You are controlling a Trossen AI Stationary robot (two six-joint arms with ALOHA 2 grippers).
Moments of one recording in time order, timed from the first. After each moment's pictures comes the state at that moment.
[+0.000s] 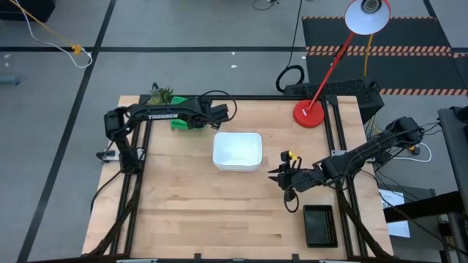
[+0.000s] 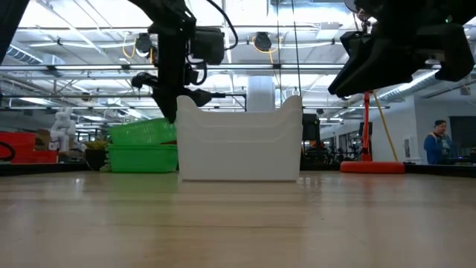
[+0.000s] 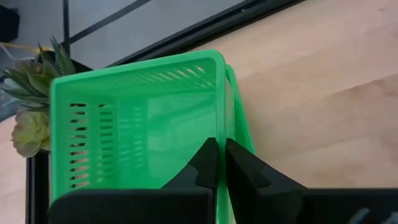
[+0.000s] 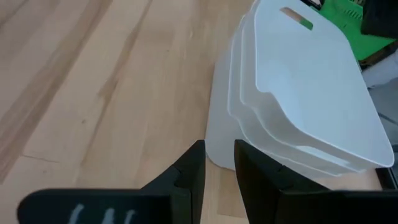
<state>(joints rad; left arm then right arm) 0.33 1.79 1.39 -1.06 -0.63 -0.87 0.41 1.21 0.59 -0.10 0.49 -0.11</state>
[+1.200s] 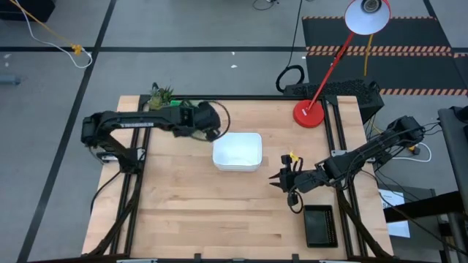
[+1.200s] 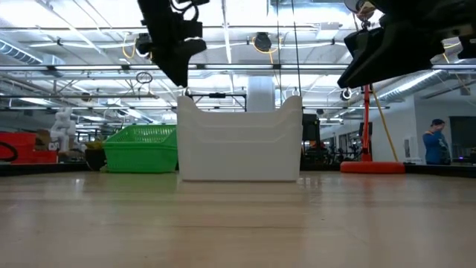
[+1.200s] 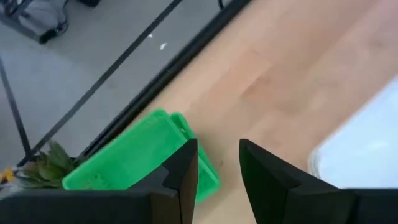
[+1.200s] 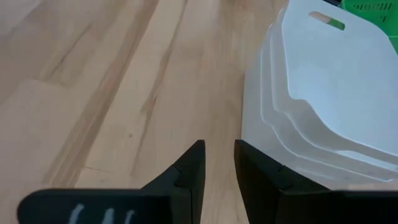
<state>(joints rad) 0.18 1.55 1.36 -0.96 -0.61 -0.44 0.43 1.18 0.59 -0.10 0.39 0.00</state>
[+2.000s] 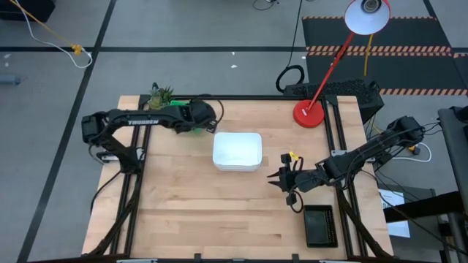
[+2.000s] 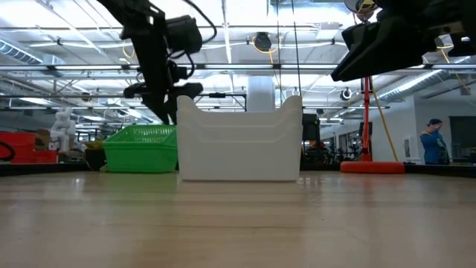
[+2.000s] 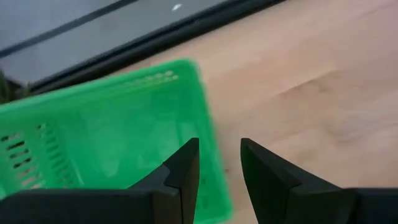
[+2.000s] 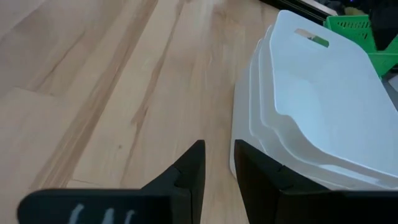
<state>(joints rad) 0.35 1.54 1.07 -0.64 -0.52 -0.68 0.43 1.18 0.59 -0.05 0.42 -0.05</state>
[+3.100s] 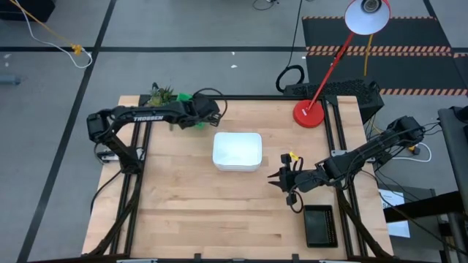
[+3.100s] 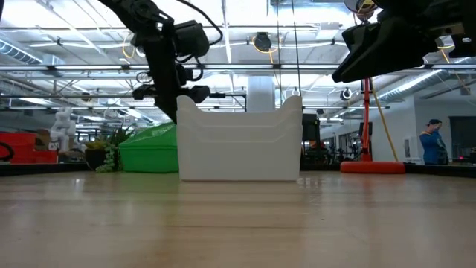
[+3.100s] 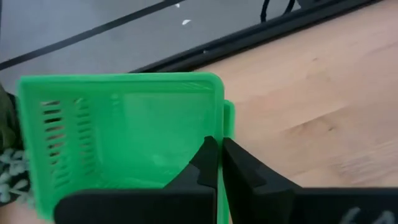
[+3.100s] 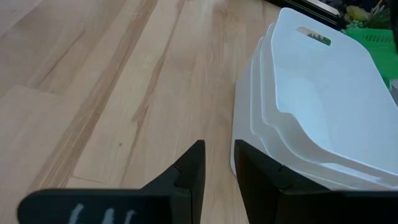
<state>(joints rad) 0.40 1.61 1.12 -0.58 -0.56 -0.65 0.43 1.18 0.59 -0.06 0.42 -0.05</state>
